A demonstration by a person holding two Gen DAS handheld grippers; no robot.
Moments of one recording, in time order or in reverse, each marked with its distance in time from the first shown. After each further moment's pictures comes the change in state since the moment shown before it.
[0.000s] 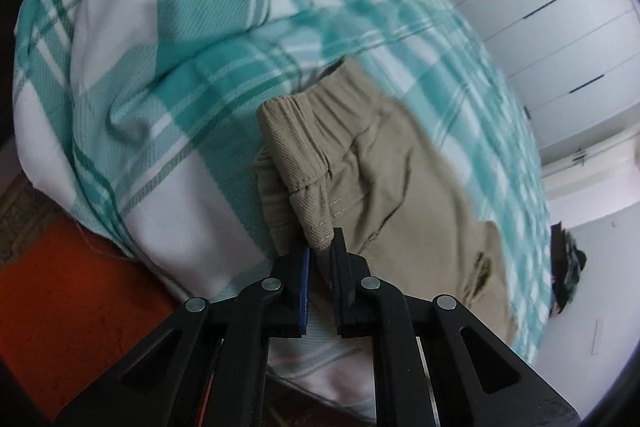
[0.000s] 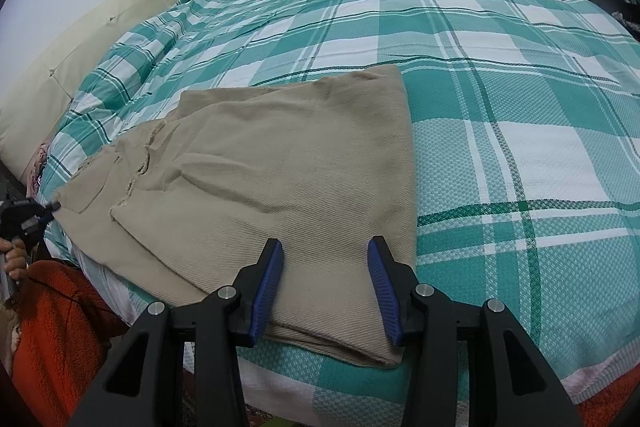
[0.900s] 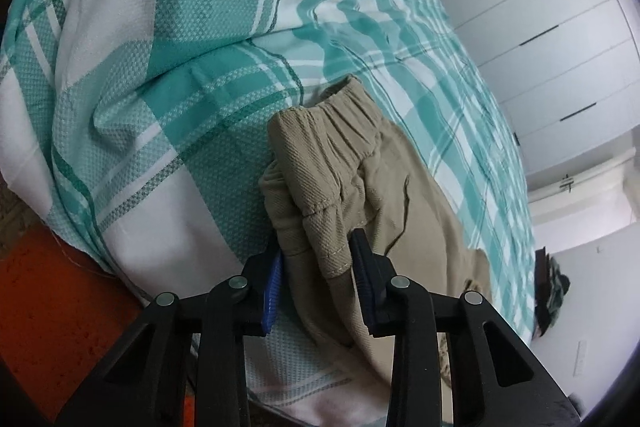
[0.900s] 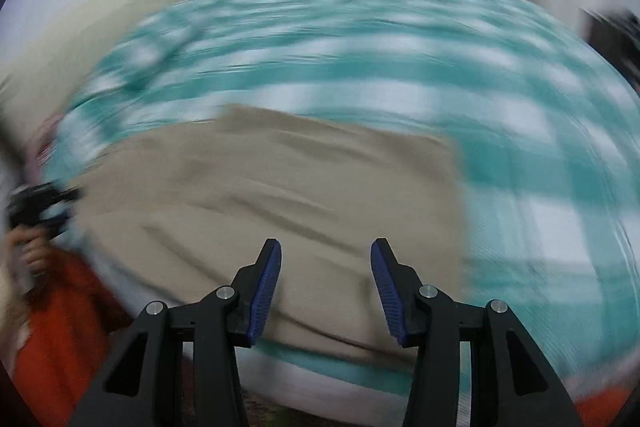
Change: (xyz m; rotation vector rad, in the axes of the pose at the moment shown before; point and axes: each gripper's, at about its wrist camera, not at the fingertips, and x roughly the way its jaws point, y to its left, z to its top) left arm 0.002 0.008 0.006 -0.057 -0.072 -0.065; right arm -0.023 0.096 0.041 -0.198 -0.001 0.019
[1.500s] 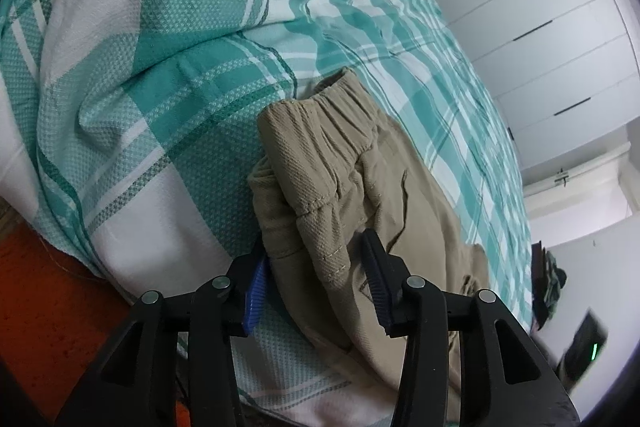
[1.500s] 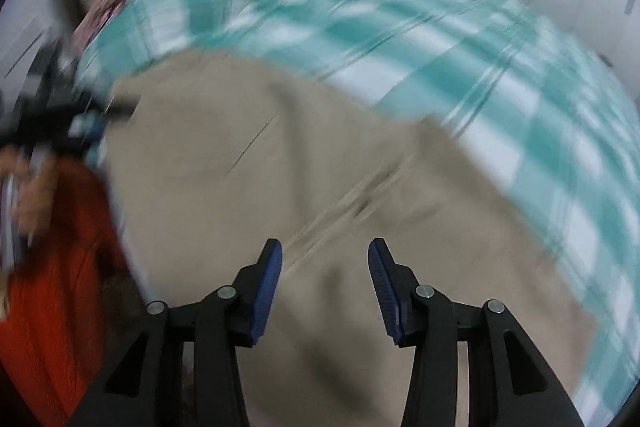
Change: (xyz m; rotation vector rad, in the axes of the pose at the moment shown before) left arm 0.008 0.000 0.000 0.010 0.013 -0.029; right arm 0.119 0.139 0.077 -0.407 0.129 0.049
